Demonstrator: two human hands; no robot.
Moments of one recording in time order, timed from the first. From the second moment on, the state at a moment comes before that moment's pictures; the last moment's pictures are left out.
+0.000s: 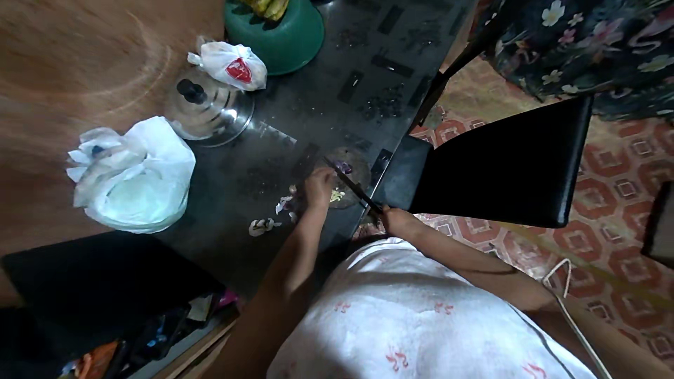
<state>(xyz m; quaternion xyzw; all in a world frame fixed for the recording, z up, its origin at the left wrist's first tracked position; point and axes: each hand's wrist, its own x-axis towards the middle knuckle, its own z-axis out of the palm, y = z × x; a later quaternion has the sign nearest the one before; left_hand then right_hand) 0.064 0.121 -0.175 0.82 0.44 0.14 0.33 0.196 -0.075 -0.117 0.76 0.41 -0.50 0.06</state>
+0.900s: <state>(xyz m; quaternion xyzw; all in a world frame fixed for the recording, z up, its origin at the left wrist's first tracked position) 0.061 0.121 -0.182 0.80 0.47 0.17 0.33 0.199 -0.091 -0.088 0.77 0.44 -0.47 0.07</state>
